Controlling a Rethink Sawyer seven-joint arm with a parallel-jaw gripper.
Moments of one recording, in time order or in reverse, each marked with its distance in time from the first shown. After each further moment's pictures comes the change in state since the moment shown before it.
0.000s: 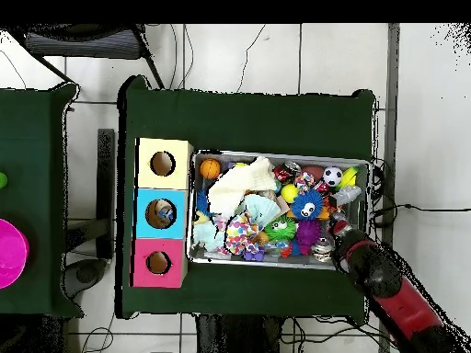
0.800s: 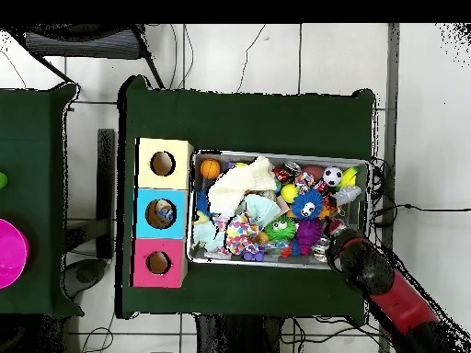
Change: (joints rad) arm 0.083 -0.030 -0.066 -0.003 0.011 0.002 0.000
